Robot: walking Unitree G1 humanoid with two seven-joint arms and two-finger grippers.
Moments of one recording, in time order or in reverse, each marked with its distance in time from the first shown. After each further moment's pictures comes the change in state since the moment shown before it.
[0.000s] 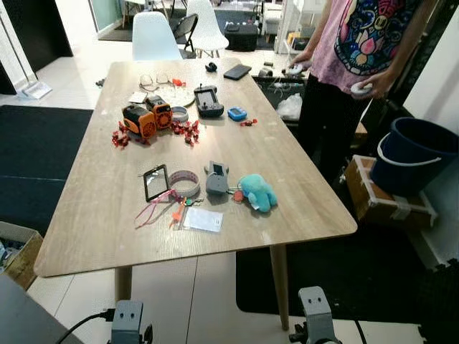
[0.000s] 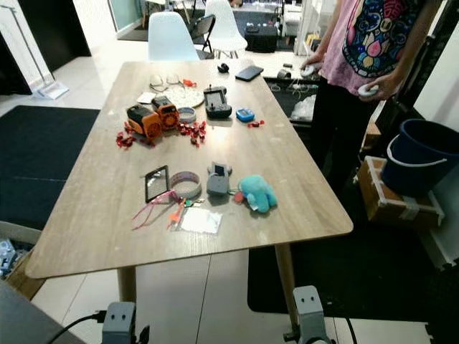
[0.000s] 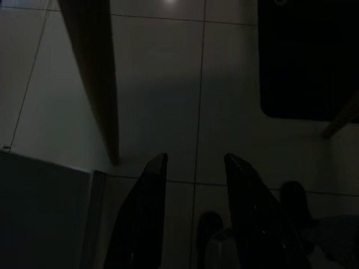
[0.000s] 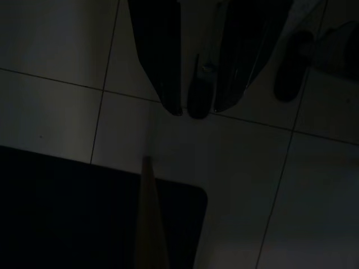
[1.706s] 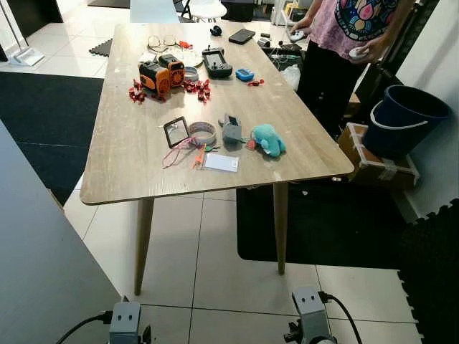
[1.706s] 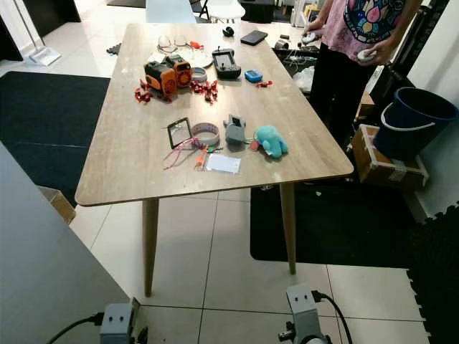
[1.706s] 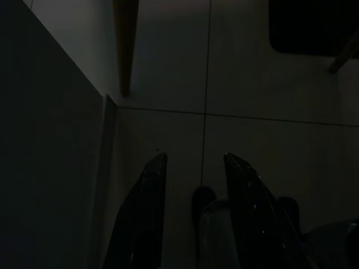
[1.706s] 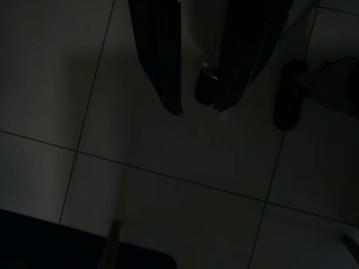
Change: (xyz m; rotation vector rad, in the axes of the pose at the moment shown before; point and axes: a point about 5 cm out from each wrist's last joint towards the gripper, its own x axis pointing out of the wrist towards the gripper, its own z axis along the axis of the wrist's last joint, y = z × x) left arm -0.003 0.001 -0.004 -0.011 -0.002 0.010; right arm 0.001 0.009 0.002 -0.050 -0.015 0.052
